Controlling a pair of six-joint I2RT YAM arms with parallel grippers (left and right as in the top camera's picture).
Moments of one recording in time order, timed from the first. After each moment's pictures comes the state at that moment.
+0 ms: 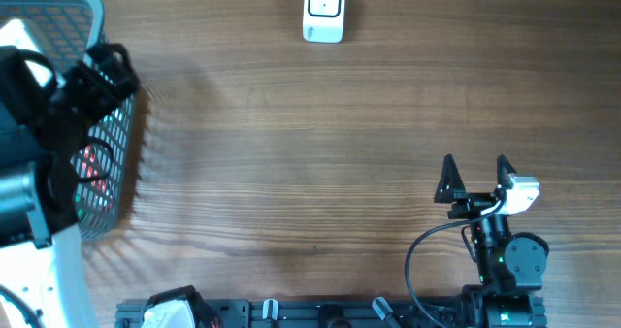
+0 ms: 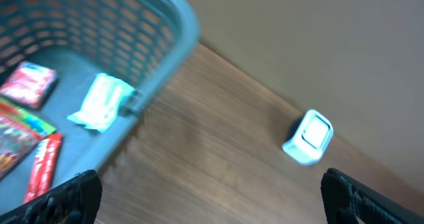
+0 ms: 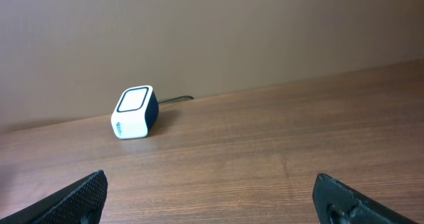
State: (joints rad) left arm 0.25 1.17 1.58 -1.01 0.07 -0.45; right arm -0.01 0.03 0.01 0.00 -0.07 0.21
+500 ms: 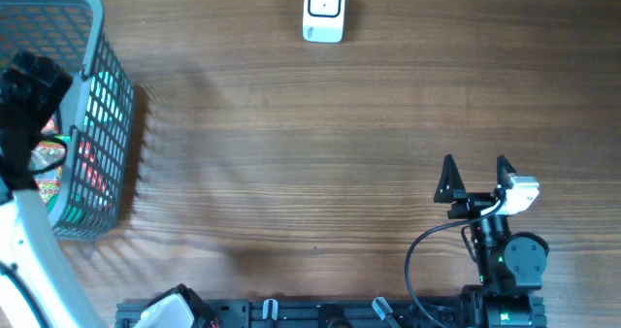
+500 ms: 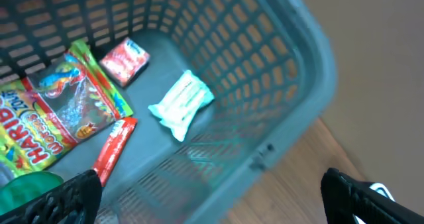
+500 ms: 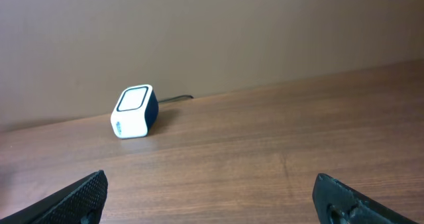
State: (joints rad) left arm 0.52 1.29 1.58 -1.03 0.06 -0.52; right arm -0.01 0.04 0.01 0.00 -0.07 0.21
